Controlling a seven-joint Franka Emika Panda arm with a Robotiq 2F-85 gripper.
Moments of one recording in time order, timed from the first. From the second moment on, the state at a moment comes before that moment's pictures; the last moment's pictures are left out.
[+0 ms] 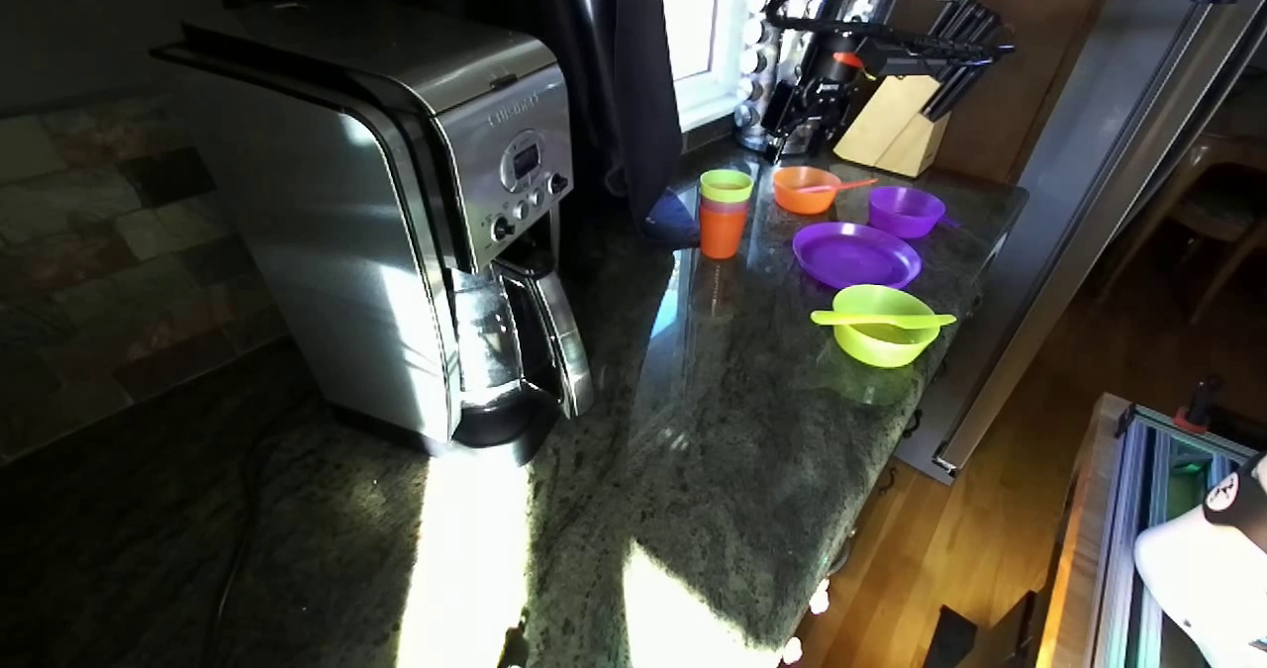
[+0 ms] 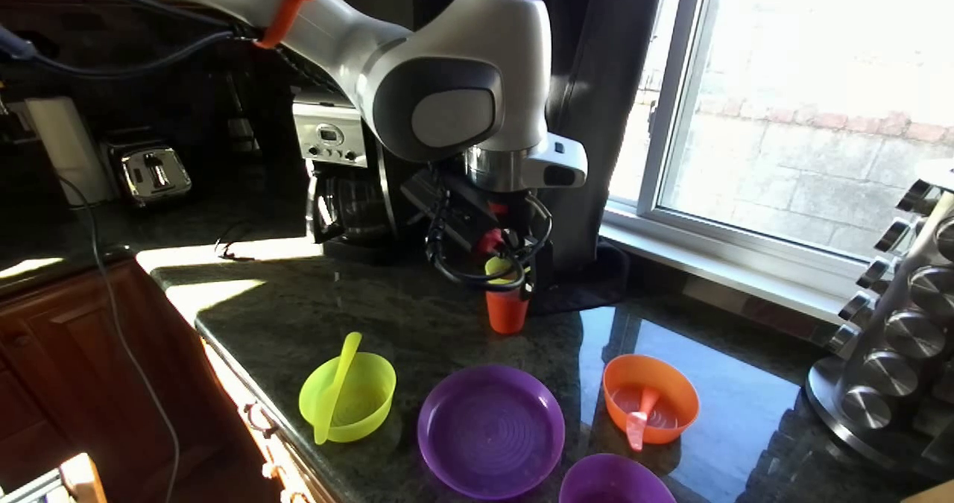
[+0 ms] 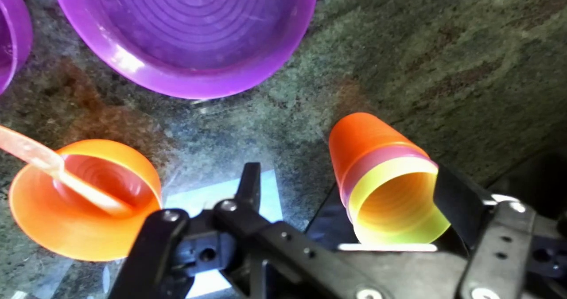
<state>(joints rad) -0.10 0.03 -0.17 -2.14 0.17 2.33 -0.17</state>
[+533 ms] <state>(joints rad) -0.10 0.14 -0.15 -2.03 0.17 2.33 -0.14</state>
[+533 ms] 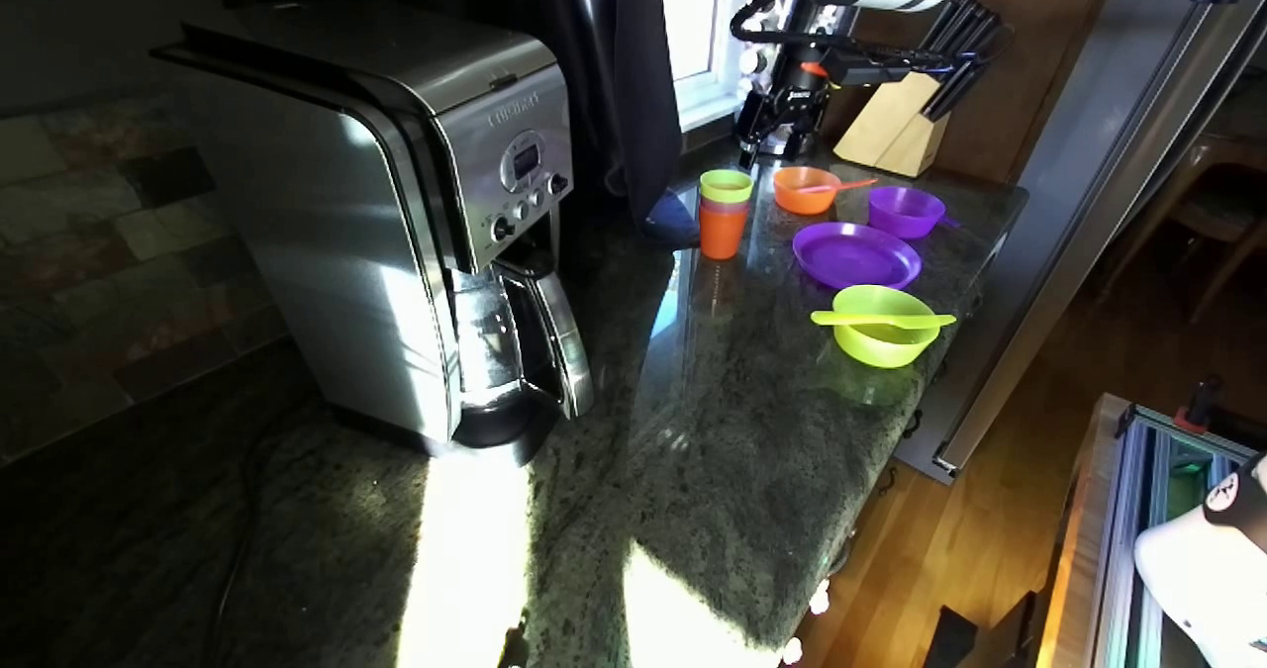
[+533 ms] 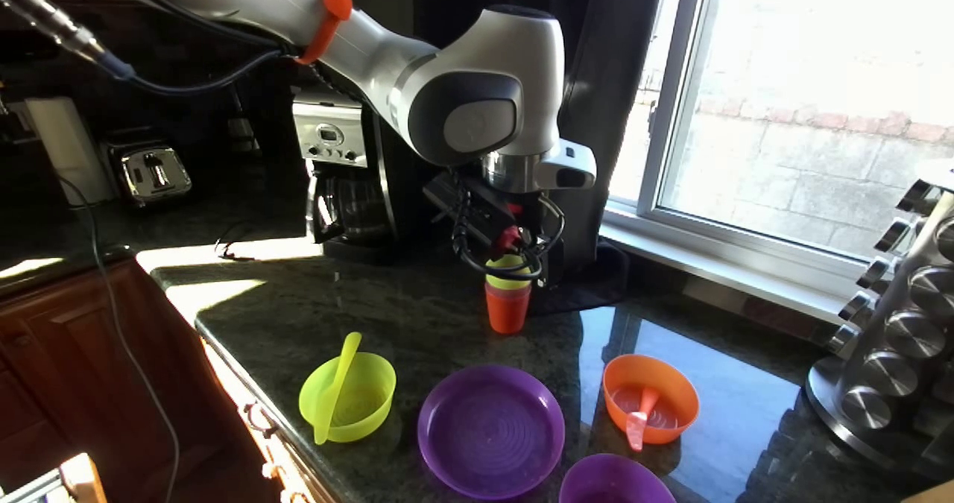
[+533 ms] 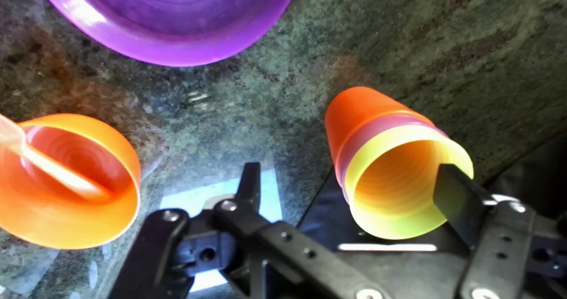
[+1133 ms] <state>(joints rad) -0.10 0.22 -0.13 -1.96 0.17 2.33 -0.12</state>
